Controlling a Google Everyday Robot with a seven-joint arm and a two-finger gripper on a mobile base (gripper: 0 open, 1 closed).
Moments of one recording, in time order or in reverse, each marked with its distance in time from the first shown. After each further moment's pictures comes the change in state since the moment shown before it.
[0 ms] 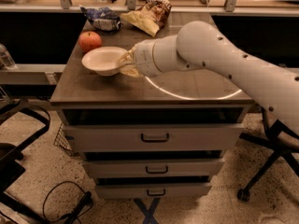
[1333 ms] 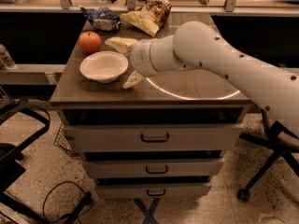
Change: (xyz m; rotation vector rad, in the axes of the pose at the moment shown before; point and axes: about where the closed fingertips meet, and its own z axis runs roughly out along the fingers) arm -0.007 0.000 0.006 -0.005 -0.013 -0.005
